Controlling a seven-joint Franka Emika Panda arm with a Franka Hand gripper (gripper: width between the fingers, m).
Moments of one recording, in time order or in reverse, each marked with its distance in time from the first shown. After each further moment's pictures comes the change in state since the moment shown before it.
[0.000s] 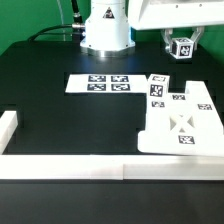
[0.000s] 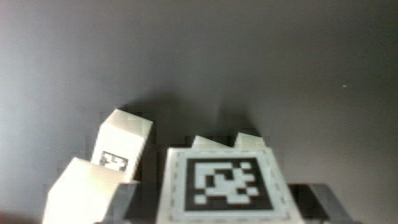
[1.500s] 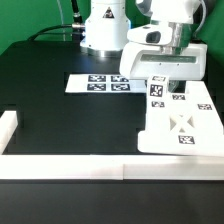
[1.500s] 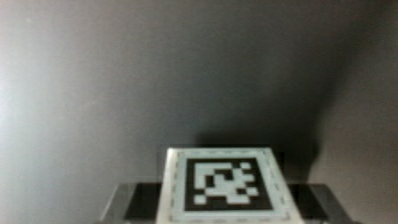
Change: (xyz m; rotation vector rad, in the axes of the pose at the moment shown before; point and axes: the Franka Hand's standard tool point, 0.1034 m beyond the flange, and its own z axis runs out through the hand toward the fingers) arm -0.079 -0.002 0.122 -0.143 0.049 -0.142
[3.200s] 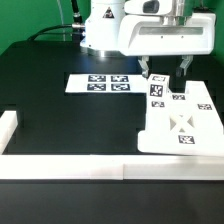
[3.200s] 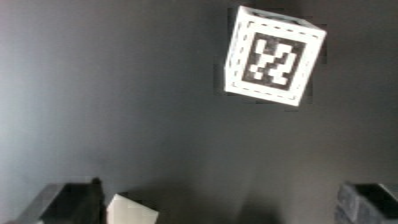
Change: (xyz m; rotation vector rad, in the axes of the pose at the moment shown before) arm 0.033 0.022 -0.058 0.067 -0.002 0.075
